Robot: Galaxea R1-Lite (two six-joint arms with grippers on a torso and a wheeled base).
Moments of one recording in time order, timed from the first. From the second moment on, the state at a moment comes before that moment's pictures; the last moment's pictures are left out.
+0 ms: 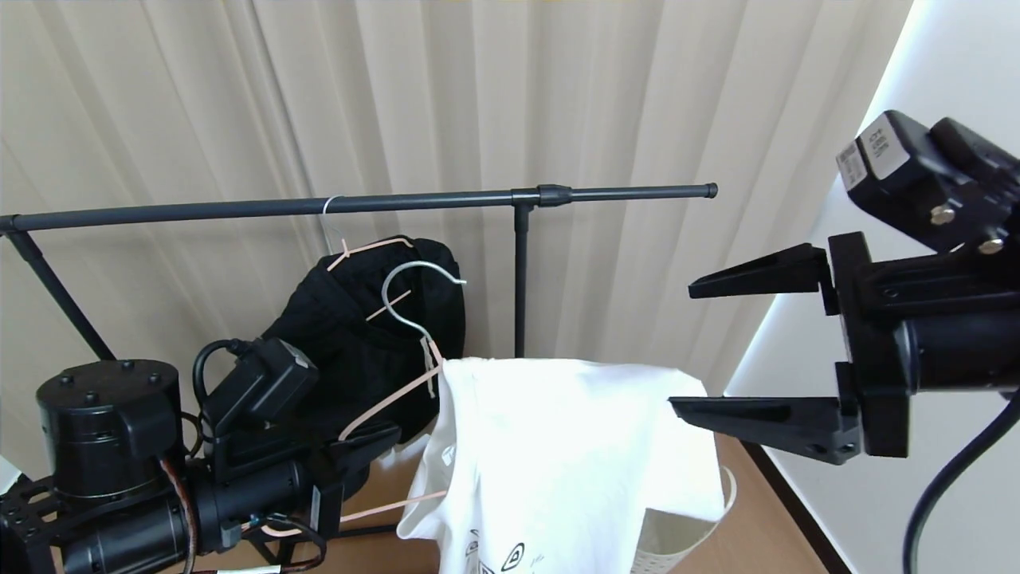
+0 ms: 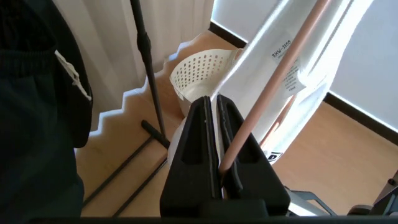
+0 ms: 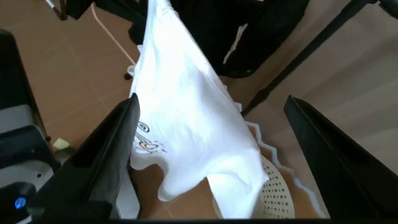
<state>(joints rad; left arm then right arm) -0.42 1.52 -0.31 -0.86 -0.33 0.12 0.63 1.39 -1.20 0.34 0.34 -0.42</state>
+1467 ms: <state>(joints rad) -0.47 1.49 -0.25 -0.86 -0.36 0.19 0.61 1.89 -1.57 0.74 0.67 -0.79</state>
